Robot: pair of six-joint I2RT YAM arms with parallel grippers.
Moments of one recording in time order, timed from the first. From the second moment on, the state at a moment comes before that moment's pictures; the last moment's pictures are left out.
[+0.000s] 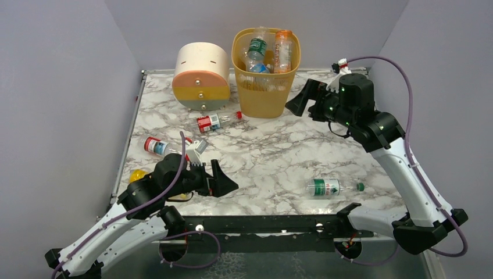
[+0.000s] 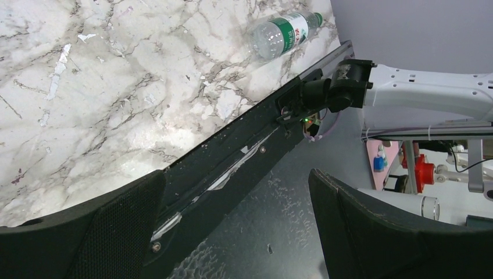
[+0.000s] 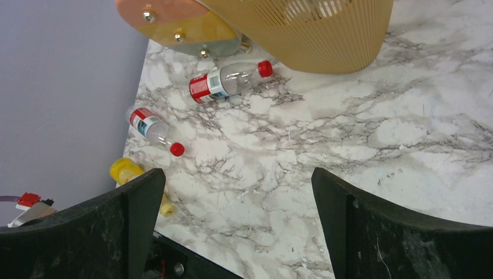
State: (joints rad) left arm -0.86 0.49 0.73 -0.73 0.21 -0.83; right arm 0.51 1.16 1.47 -0.73 -0.03 0.58
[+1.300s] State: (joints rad) left arm -0.96 1.41 0.81 -0.01 0.39 -0.60; right arm 0.51 1.20 1.40 -0.80 0.13 0.79
